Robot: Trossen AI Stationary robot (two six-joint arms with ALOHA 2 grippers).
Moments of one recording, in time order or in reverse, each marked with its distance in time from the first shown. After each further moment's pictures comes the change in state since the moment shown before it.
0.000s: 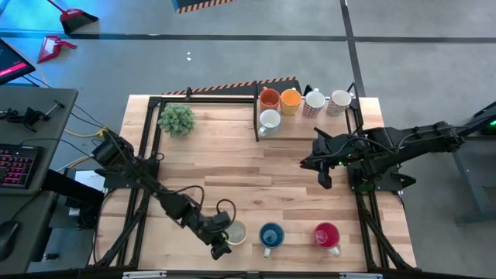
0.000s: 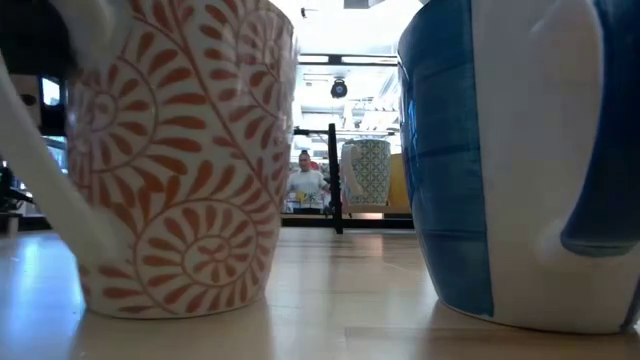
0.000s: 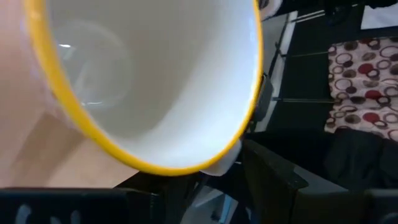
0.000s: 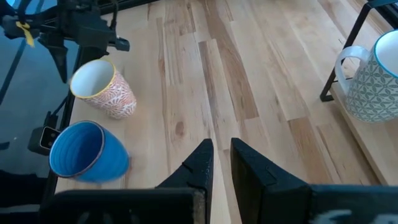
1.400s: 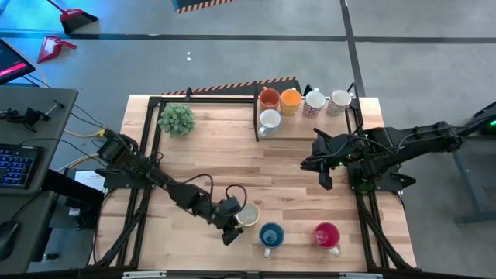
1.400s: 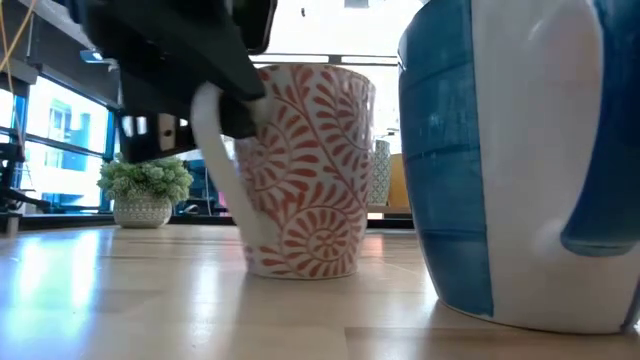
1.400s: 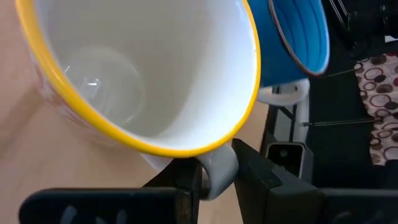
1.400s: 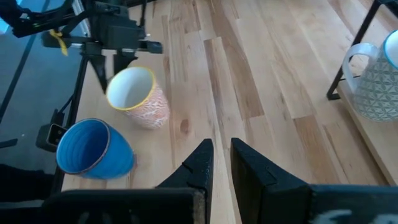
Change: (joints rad) left arm 0.140 0.027 0.000 0.000 -0.081 0.245; right arm 0.000 0.000 0.000 -0.001 -0.026 0.003
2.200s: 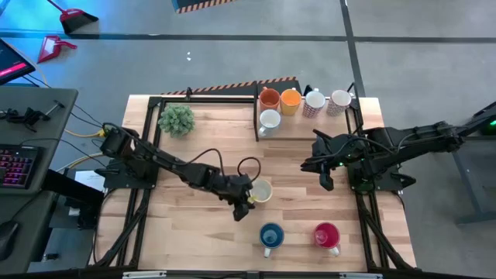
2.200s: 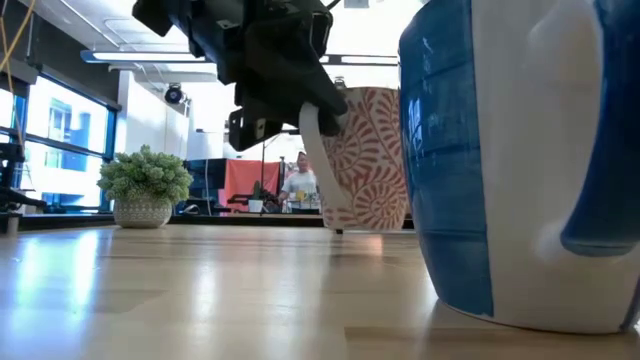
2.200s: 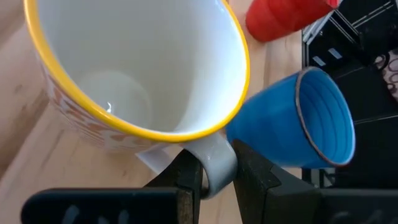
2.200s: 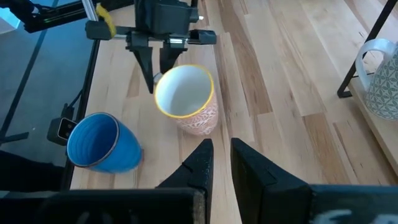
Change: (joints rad) left arm 0.235 -0.027 0.060 -0.056 0.105 0.336; right arm 0.000 0.000 0.000 -0.005 -0.035 -0.003
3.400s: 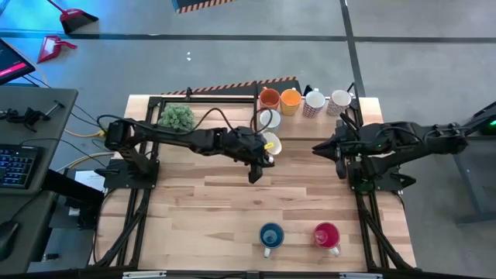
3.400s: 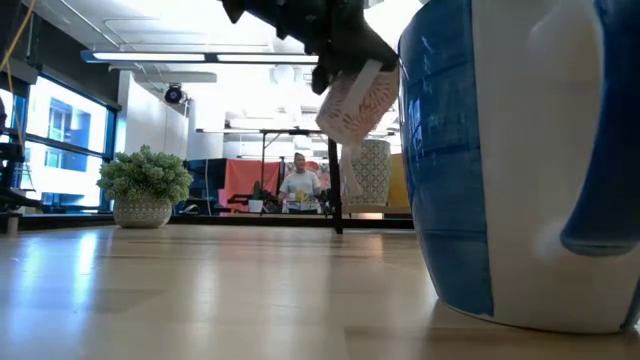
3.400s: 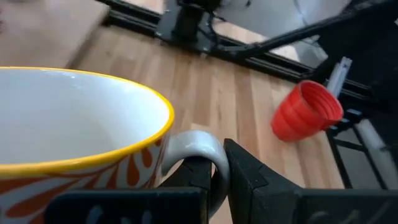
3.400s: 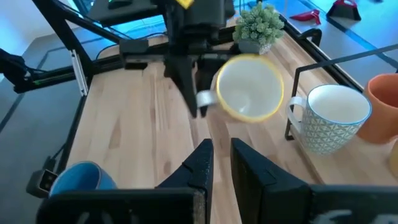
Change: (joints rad) left arm 0.294 -0.011 0.274 -0.120 0.088 0.444; right arm 0.002 -0.203 0.003 0.005 0.183 -0.033
